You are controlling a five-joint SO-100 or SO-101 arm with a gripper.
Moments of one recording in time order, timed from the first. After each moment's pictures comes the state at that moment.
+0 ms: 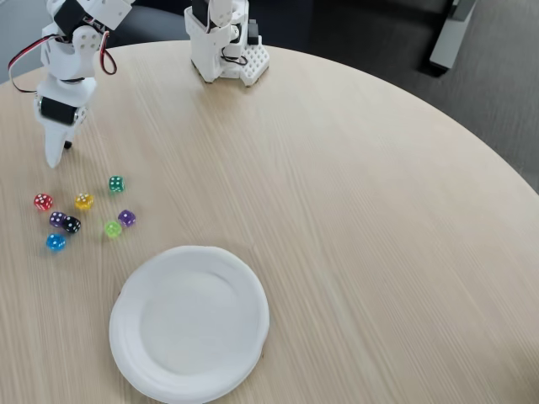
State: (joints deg) arm 54.8 91.2 126.1 35.6 51.6
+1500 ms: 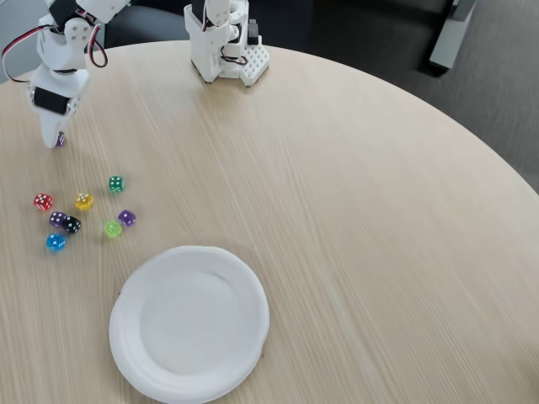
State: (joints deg) arm 60.9 91.0 126.1 35.2 46.6
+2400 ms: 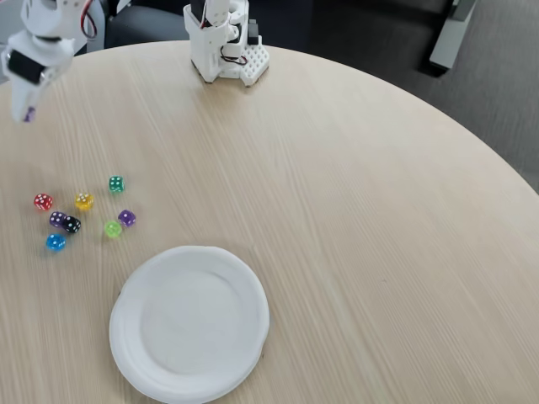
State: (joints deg) arm 60.6 105.9 123.7 36.4 52.6
